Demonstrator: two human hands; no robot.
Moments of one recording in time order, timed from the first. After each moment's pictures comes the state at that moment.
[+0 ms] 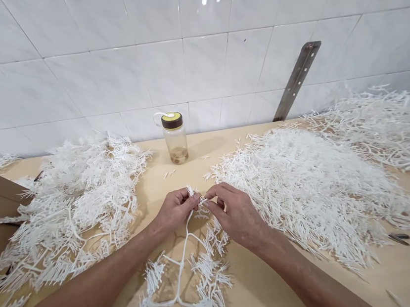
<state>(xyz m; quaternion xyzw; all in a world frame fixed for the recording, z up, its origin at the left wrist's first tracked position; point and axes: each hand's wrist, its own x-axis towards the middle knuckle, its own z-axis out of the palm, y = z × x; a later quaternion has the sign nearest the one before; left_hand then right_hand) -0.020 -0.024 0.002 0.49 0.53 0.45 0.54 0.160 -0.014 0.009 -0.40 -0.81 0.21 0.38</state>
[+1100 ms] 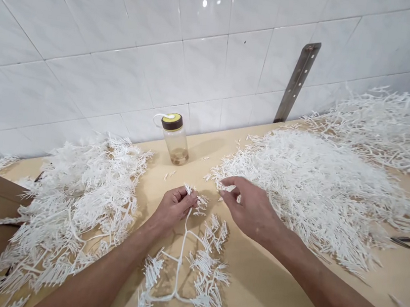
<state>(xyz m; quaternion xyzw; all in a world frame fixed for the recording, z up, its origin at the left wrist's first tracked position) -0.025 -0.018 0.007 0.48 0.49 0.45 0.57 0.178 -0.009 0.019 -0.53 -0.73 0.22 0.36</state>
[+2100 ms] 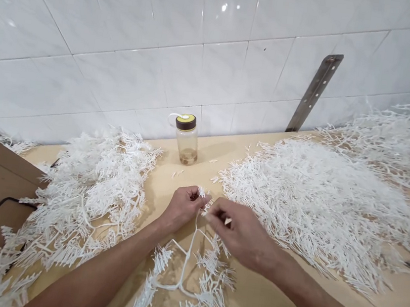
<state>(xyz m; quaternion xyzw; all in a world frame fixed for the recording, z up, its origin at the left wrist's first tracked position) -0.022 -0.008 -0.004 0.58 0.55 0.42 0.43 0.155 -0.044 0.036 -0.40 -0.77 0.40 0.30</state>
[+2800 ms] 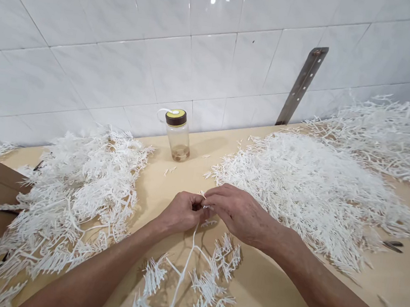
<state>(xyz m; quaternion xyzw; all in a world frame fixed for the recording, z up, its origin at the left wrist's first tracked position) -0.014 -0.020 0.004 0.66 0.49 0.28 0.49 0.176 -0.011 0.031 -0.29 -0.91 0.13 0.25</state>
